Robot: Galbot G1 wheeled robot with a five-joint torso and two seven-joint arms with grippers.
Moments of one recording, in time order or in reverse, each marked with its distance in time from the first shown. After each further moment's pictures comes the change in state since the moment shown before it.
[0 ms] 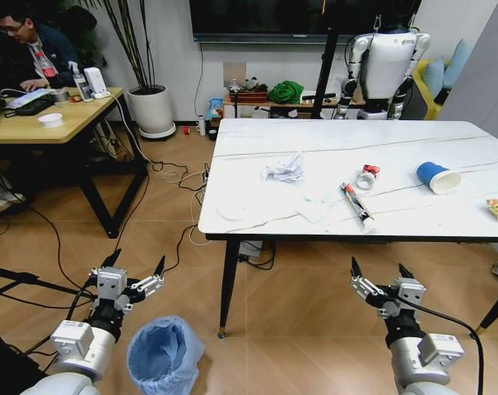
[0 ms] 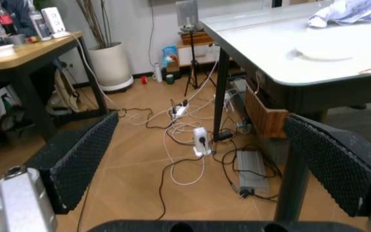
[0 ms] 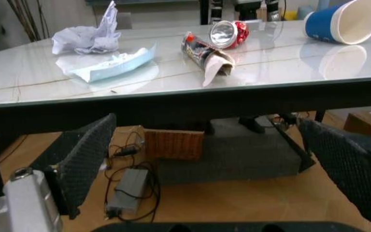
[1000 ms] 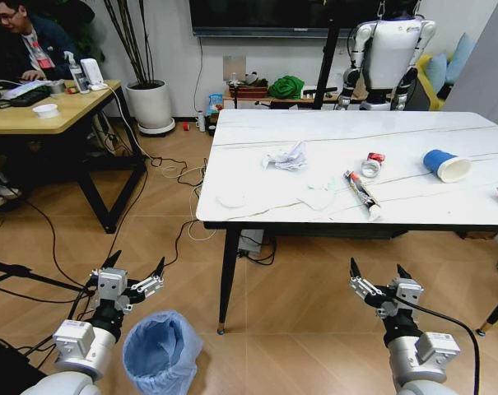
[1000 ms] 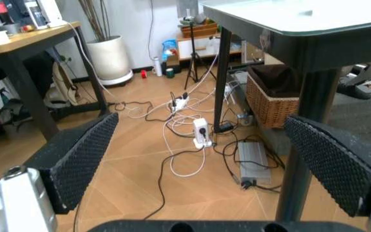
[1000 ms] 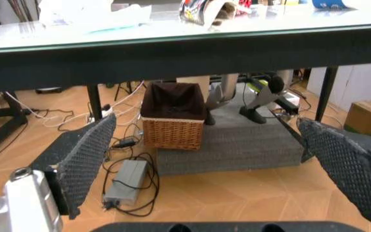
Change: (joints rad) left arm -0.006 0.001 0.001 0.016 0.004 -0.002 0.001; right arm 0.009 0.000 0.000 -0.016 0.002 0.000 0.000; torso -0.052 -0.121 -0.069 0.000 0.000
